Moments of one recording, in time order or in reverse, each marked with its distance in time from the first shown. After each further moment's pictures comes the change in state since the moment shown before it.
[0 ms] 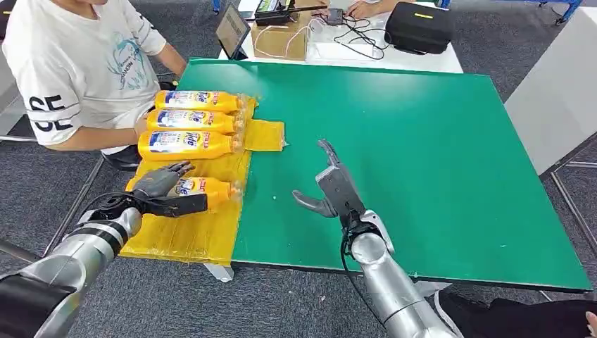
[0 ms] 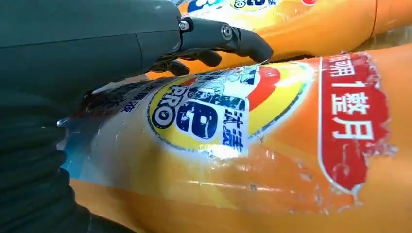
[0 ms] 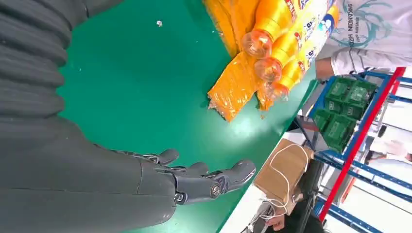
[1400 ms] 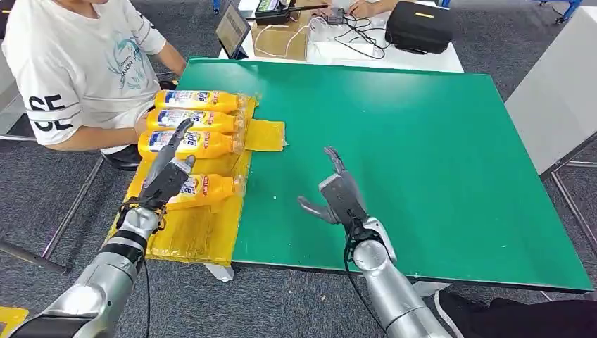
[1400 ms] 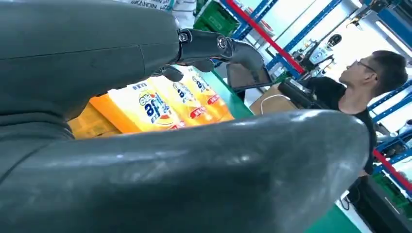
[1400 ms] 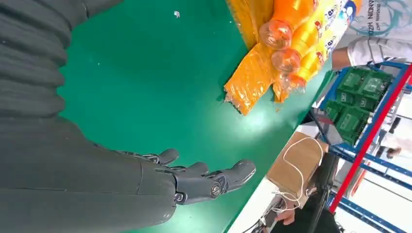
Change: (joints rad) left arm 0.193 -0.175 0.421 -0.372 0.509 0.055 -0.371; right arm 0.034 -0.006 -0.024 0.006 0.036 -0.035 -0.018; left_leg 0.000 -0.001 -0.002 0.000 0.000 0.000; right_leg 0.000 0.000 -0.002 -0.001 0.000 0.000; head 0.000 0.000
